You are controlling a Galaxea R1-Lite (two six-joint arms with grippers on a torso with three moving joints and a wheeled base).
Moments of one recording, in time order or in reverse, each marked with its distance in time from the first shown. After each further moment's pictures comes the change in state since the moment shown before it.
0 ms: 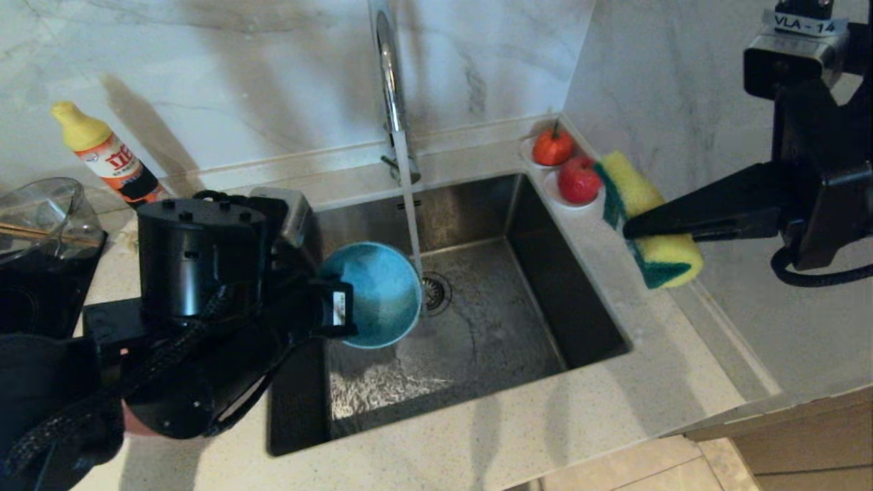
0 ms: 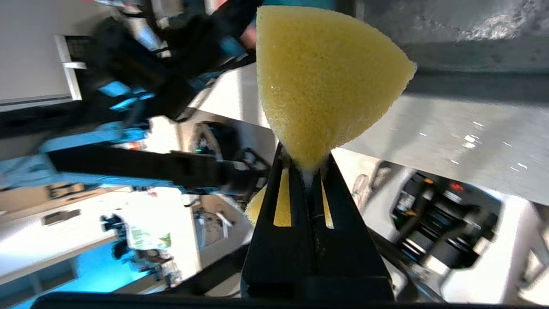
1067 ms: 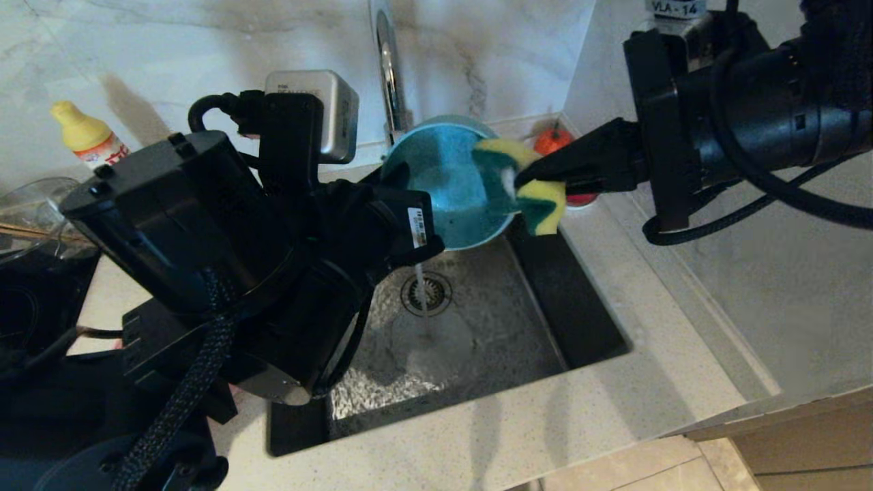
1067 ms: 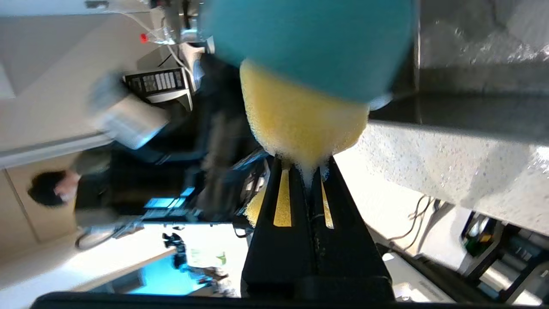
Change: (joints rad) left arm -0.183 0.147 -0.084 -0.702 0.048 0.282; right arm 0.109 0.186 -0.200 -0.115 -0.027 0.227
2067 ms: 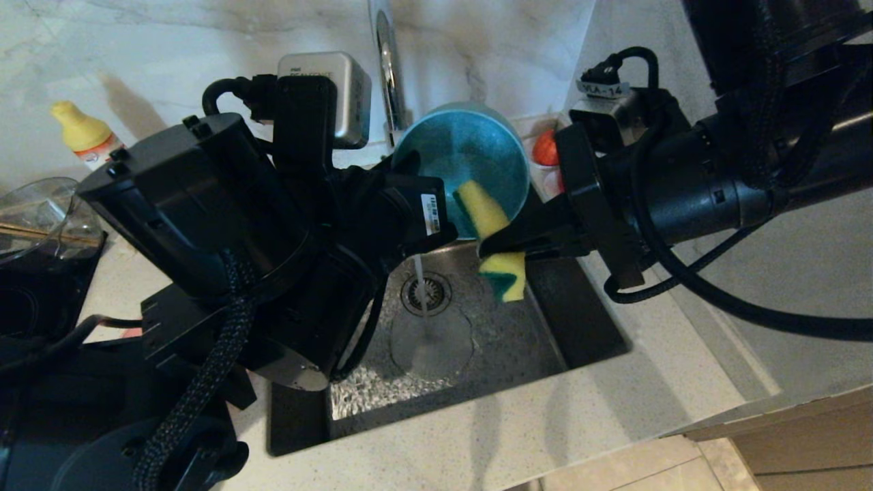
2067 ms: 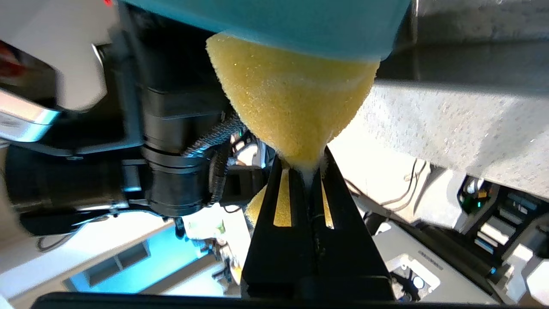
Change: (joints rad) left arm -0.014 0.025 -0.055 0.000 -0.003 0.005; right arm 0.071 0.057 0.077 0.003 -0.003 0.021
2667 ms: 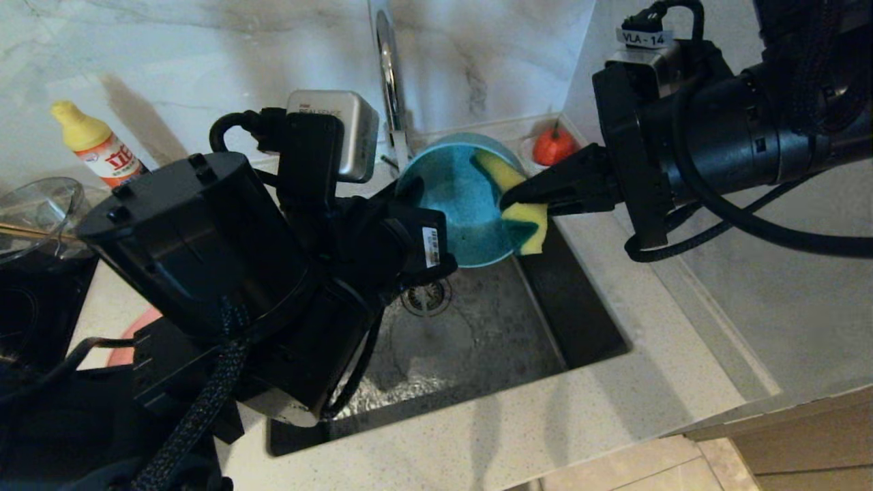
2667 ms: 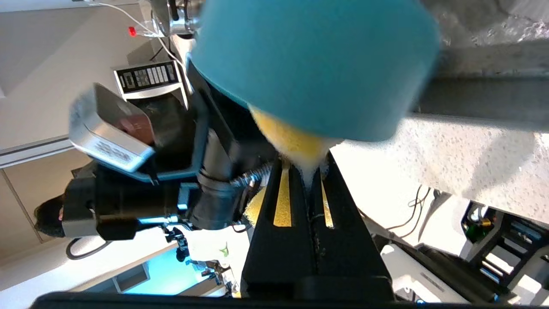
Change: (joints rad) left arm -0.019 -0.020 0.075 -0.005 -0.001 0.001; right arm -0.056 -0.022 -0.070 0.008 -0.001 0.000
